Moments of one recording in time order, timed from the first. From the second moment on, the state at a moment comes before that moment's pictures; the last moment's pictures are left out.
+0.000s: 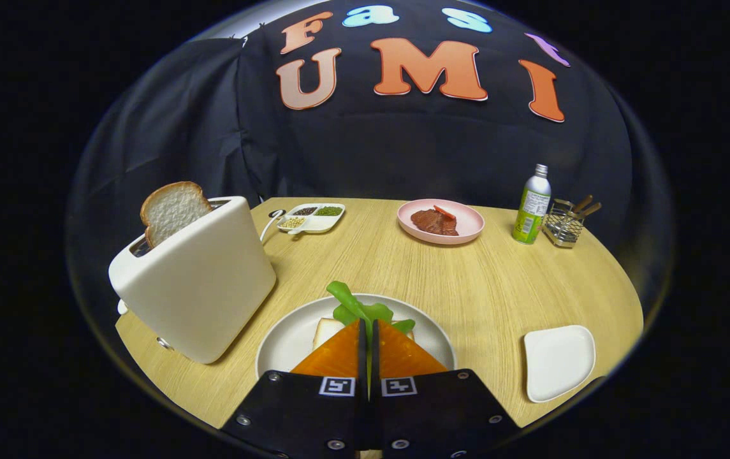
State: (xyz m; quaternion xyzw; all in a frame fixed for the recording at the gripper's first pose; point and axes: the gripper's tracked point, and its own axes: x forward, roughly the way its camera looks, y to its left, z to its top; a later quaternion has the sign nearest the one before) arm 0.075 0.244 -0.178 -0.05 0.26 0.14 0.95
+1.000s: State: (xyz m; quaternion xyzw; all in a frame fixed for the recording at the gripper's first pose) arm 0.067 0.257 -0.145 -0.05 0.24 0.10 0.96
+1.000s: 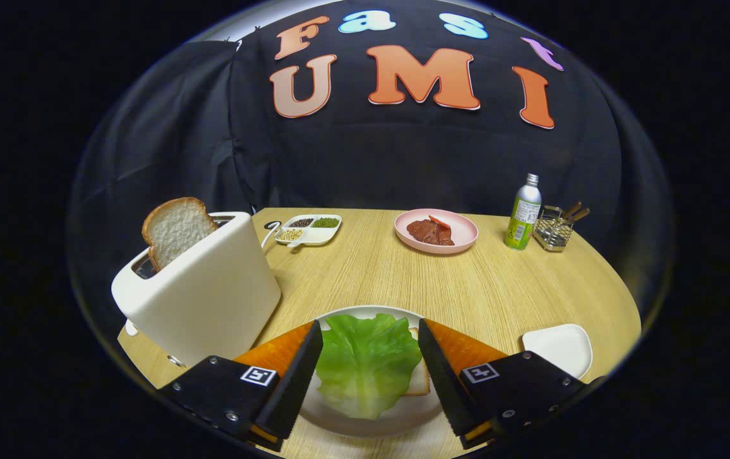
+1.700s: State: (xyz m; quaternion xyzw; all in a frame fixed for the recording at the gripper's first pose) arm 0.039 0.378 -0.034 -0.10 0.16 0.16 0.97
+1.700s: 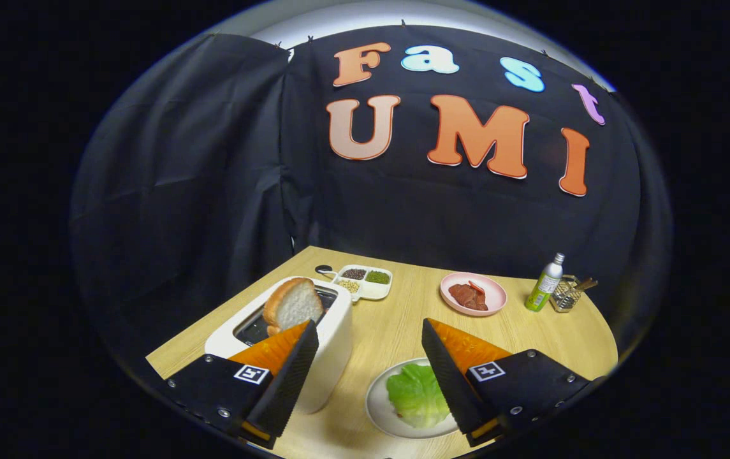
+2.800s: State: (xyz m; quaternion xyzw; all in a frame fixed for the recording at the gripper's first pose) arm 0.062 0.453 -0.091 -0.09 0.21 0.16 0.96
